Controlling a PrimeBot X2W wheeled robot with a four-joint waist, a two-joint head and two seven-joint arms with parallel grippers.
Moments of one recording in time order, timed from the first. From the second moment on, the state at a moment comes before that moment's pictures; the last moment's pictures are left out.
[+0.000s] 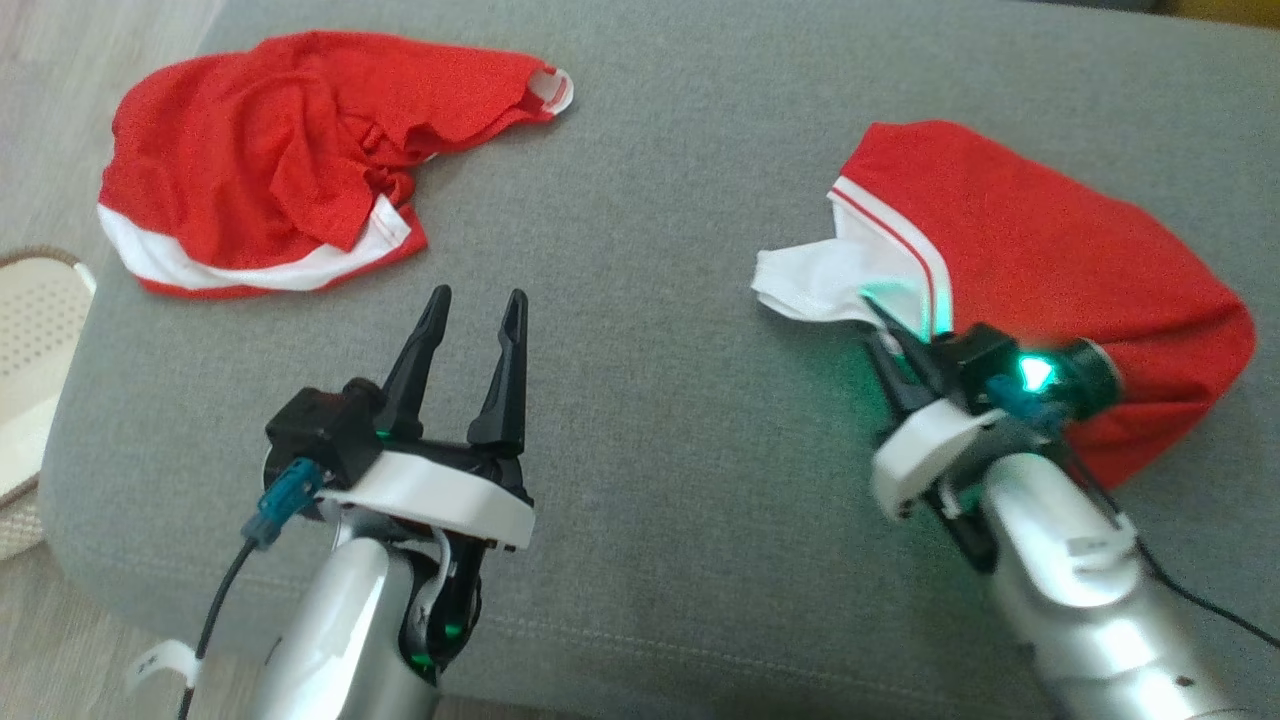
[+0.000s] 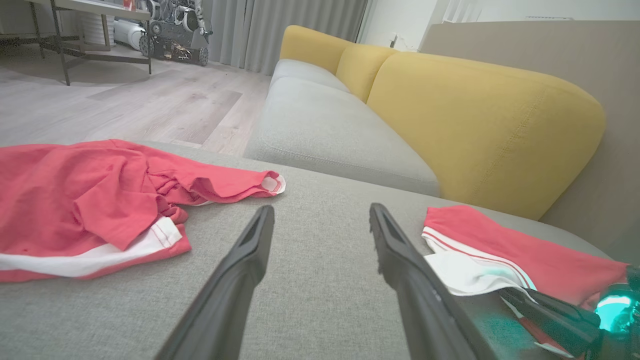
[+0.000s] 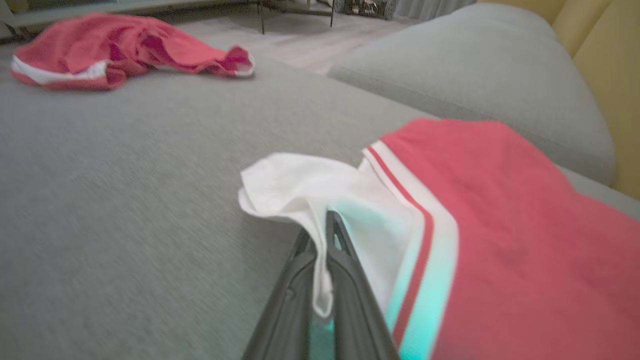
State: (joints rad) left arm -0.23 0.04 -0.34 0.19 -0.37 0.00 -0.26; right arm -0.50 -0.14 0.36 0.74 0.00 0.13 -0.20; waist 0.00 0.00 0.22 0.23
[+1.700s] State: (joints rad) left arm -0.29 0.04 -0.47 0.16 -0.46 0.04 -0.26; right arm -1.25 -0.29 0.53 1.18 0.32 0.13 -0.22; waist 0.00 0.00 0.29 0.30
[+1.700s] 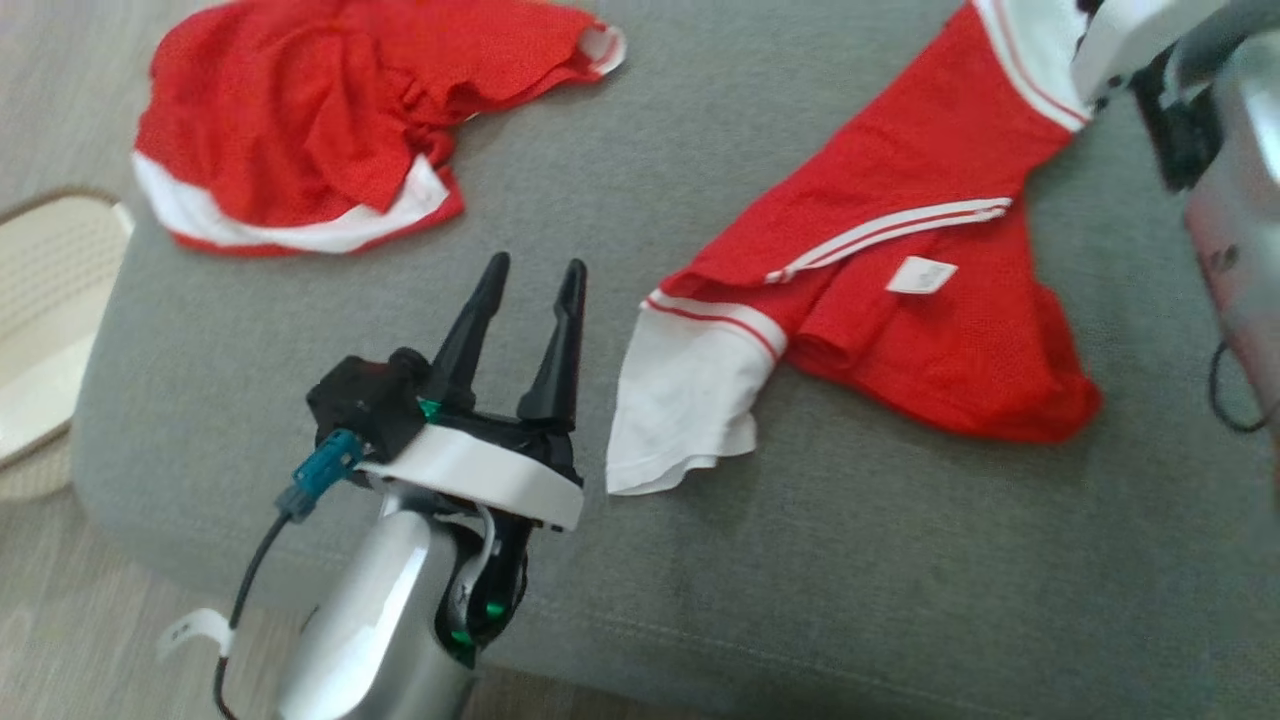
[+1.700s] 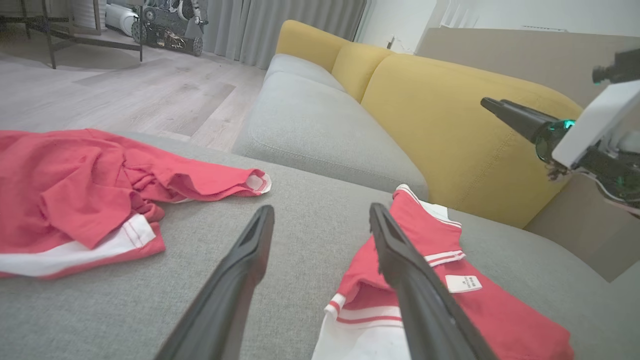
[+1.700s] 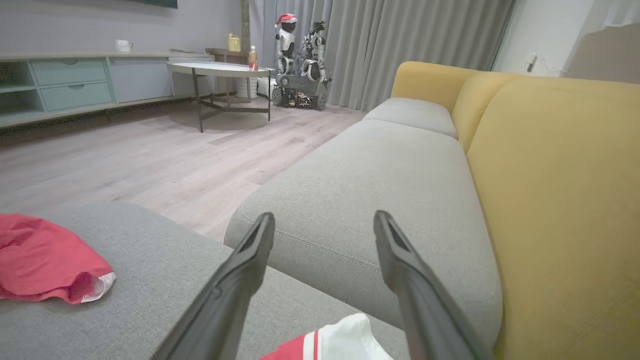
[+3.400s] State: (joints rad) left arm -0.19 0.04 -0.40 0.20 -0.41 0.01 -0.26; right arm -0.32 -0.08 0.44 0.48 0.21 0.13 -0.09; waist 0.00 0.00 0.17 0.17
